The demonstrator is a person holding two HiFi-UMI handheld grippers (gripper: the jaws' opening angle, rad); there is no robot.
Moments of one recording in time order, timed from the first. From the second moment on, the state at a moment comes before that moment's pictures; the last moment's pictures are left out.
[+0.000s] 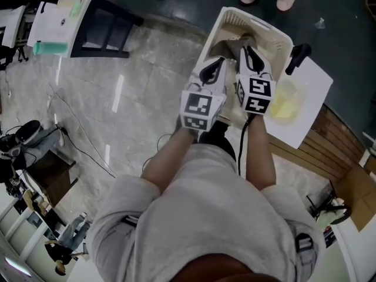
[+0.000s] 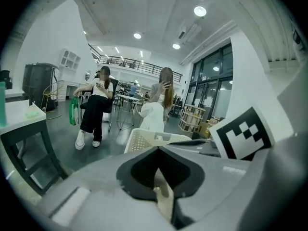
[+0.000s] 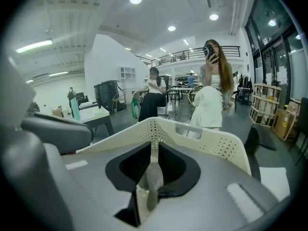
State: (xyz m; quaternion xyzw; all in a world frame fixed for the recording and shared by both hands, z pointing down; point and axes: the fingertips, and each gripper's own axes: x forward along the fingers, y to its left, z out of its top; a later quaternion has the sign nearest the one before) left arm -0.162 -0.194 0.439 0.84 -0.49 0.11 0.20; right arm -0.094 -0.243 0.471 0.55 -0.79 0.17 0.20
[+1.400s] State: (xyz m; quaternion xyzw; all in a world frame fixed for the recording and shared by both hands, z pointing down) left arm -0.015 -0.110 0.387 0.92 -0.34 0.08 0.15; right arm 0.036 -0.122 0.378 0.67 -0.73 0.10 0.11
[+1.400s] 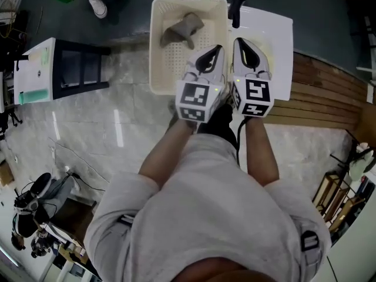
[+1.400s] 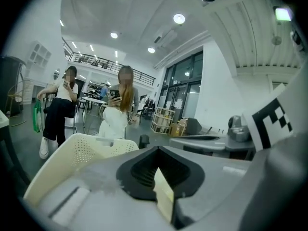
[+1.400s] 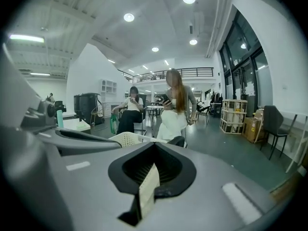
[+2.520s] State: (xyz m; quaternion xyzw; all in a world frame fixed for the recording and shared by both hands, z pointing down) left arm 0.173 -0.039 0.477 0.92 -0.28 0.19 0.19; right arm 0.227 -0.037 0.460 0.70 -0.67 0.20 0.13
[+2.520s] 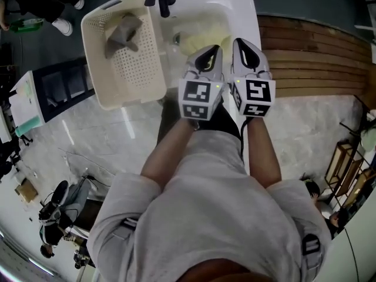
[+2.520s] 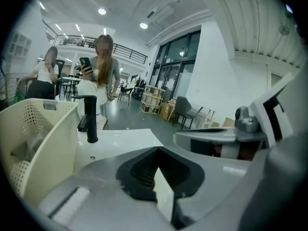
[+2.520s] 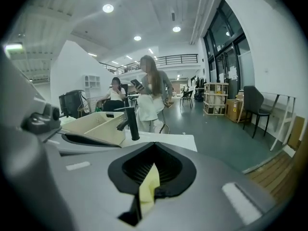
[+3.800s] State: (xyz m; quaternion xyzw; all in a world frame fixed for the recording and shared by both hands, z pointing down) left arm 0.156 -0.057 0.647 0.79 -0.35 0.40 0.32; right arm 0.268 -0.080 0.538 0.64 -0.71 0.24 0.15
